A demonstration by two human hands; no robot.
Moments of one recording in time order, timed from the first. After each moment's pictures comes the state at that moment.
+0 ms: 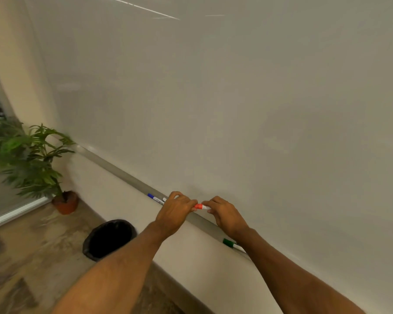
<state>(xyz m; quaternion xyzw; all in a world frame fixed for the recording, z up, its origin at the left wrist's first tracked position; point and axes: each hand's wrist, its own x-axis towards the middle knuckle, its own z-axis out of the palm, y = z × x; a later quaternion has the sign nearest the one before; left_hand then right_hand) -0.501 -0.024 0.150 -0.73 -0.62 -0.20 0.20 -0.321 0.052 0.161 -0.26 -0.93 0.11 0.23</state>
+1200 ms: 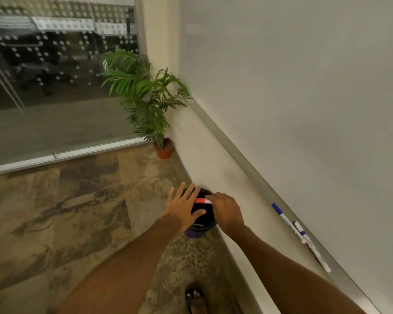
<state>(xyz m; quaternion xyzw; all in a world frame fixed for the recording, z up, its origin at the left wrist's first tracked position) -0.849 -0.146 0.028 -0.42 -0.90 -0.06 -0.09 -0.757 -0.006 0.033 -0.10 -0.98 0.10 0.13</state>
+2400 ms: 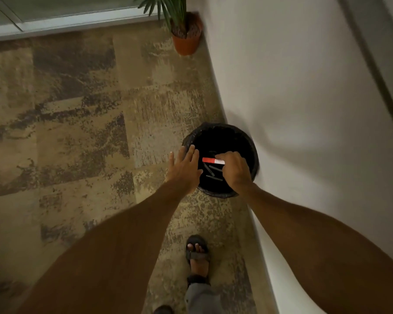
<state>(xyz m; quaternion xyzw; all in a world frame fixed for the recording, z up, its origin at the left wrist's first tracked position) -1.047 -0.025 -0.306 -0.24 -0.92 -0.02 -0.29 -1.004 0.129 -0.324 -0.17 -0.95 0.21 -0.15</state>
